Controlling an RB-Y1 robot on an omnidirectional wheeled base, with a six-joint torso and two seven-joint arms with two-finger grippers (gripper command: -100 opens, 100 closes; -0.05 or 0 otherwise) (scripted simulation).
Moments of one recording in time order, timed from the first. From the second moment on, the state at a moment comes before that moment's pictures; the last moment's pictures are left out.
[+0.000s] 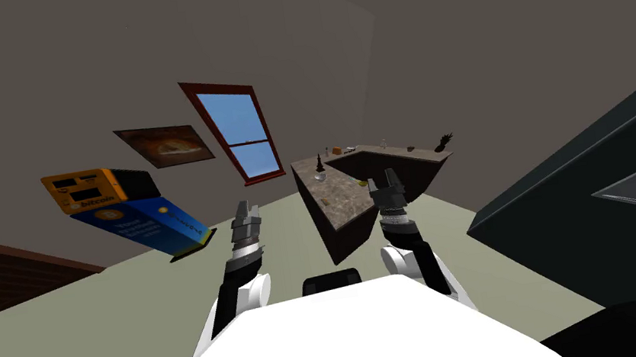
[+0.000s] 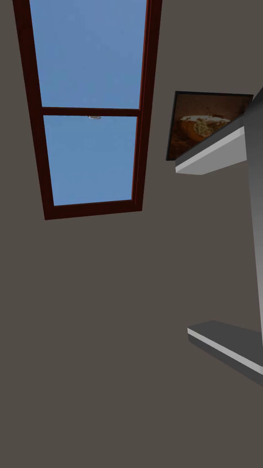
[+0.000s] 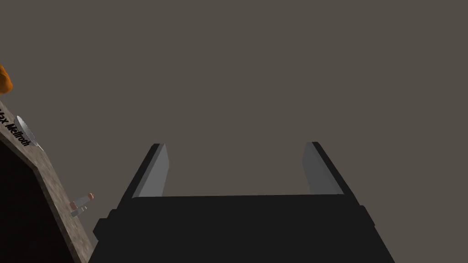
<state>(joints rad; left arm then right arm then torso) 0.51 0.00 -0.04 -2.26 -0.03 -0.41 -0.13 0.52 -0.02 0.05 -2.35 -0.01 -0.43 -0.12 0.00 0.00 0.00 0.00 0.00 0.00</state>
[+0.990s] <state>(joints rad) 0.51 0.00 -0.04 -2.26 -0.03 -0.41 -0.13 0.60 -0.31 0.15 -2.27 -0.03 -0.41 -0.10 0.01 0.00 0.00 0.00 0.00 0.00</state>
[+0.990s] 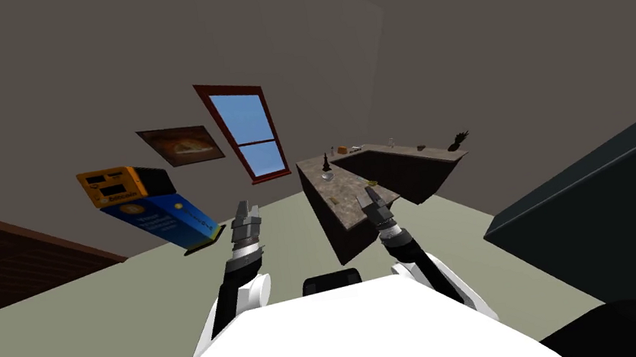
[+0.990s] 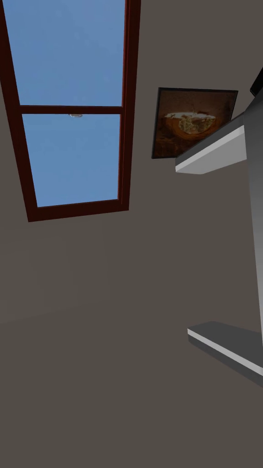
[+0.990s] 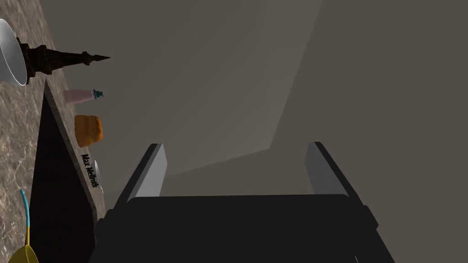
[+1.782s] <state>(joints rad) 0.51 0.00 -0.04 -2.26 -0.03 -0.41 -0.13 0.64 -0.55 0.24 -2.15 -0.07 -0.41 -0.06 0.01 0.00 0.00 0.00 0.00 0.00</state>
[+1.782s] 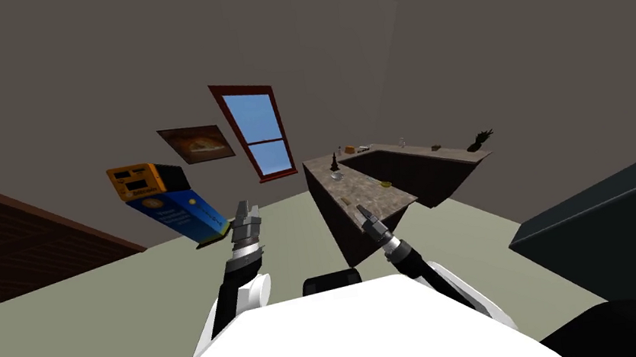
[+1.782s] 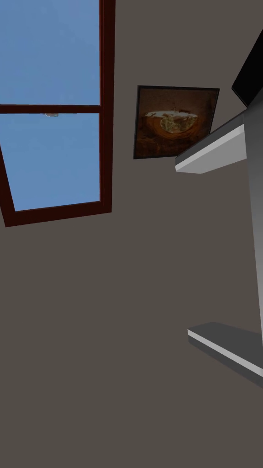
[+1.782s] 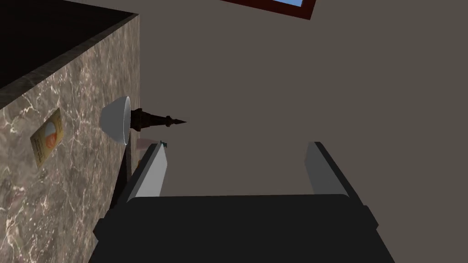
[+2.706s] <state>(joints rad) 0.51 0.00 -0.04 -2.26 -0.03 -0.41 -0.13 0.73 -0.85 0.36 -2.03 -0.12 -0.40 0.00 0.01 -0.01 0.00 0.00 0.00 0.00</state>
